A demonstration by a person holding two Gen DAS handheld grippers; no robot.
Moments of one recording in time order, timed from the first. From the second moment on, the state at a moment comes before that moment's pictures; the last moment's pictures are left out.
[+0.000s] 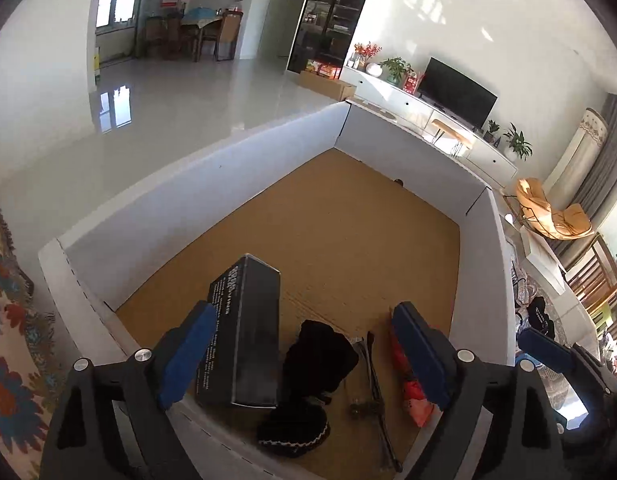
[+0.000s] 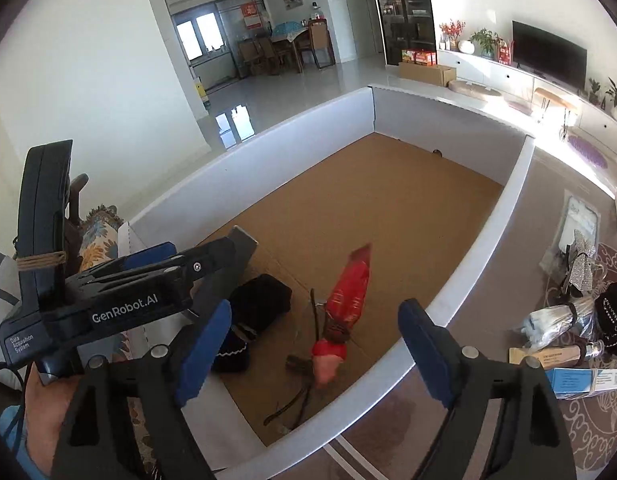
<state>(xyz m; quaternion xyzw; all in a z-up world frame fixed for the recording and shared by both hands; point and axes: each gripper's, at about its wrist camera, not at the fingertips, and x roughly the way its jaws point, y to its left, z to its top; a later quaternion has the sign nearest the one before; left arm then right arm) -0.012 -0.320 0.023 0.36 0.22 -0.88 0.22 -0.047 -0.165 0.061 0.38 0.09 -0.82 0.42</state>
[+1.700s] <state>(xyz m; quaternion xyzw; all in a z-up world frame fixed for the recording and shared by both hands) -0.034 -0.016 -0.065 0.43 0.01 -0.90 -0.02 -0.071 0.206 -0.046 0.45 0.03 -0.89 0.05</state>
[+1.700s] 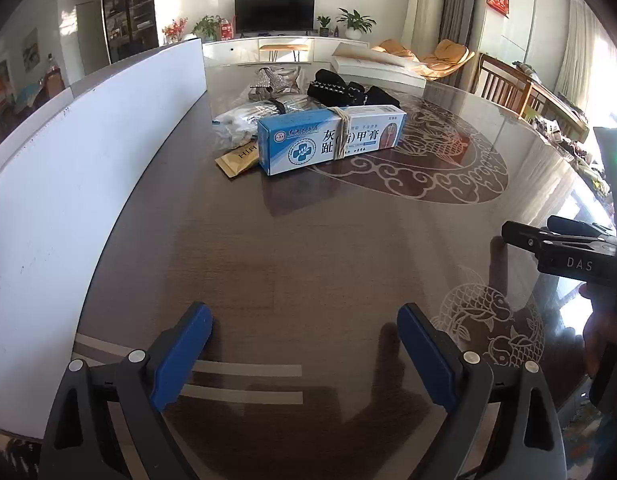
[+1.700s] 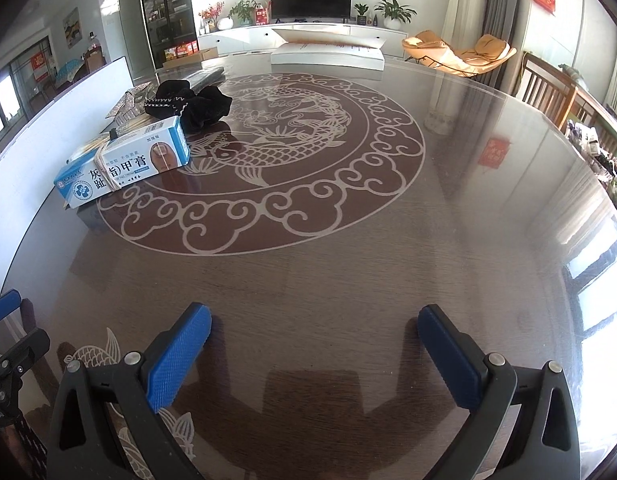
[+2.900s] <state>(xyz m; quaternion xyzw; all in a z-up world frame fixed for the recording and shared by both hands) -0.036 -0.048 -0.068 0.42 0.01 -0.91 0.03 -0.076 0.204 -0.045 0.47 0.04 -0.88 0.07</state>
